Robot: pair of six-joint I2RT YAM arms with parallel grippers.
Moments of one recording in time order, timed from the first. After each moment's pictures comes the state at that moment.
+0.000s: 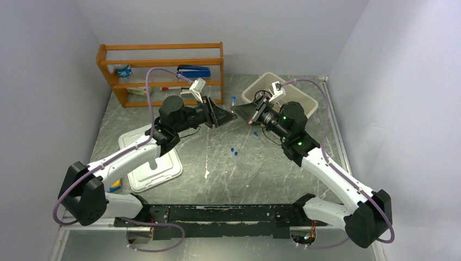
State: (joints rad) left arm -0.66 1.31 0.92 0.42 0.46 -0.84; right arm 0.56 1.08 0.84 0.26 -0.27 0.87
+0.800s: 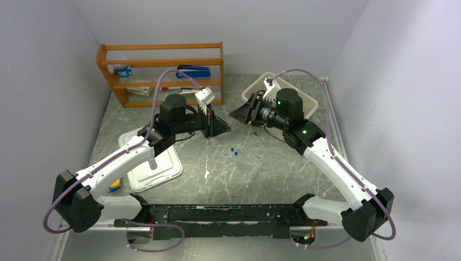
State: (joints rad) left arm -0.69 1.24 0.99 0.06 0.54 -0.38; right arm 0.56 1.14 1.10 -0.21 -0.30 0.72
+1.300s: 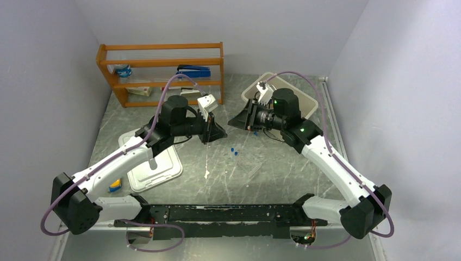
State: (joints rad) left arm -0.70 1.22 1.02 -0.15 0.55 -0.17; right arm 0.56 1.17 1.11 -0.32 -0.45 0.69
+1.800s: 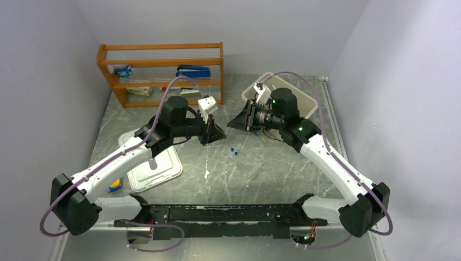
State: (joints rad) left arm -0.70 1.21 1.02 -0.18 0.55 -0.12; right arm 0.56 1.19 1.11 -0.32 -0.50 0.67
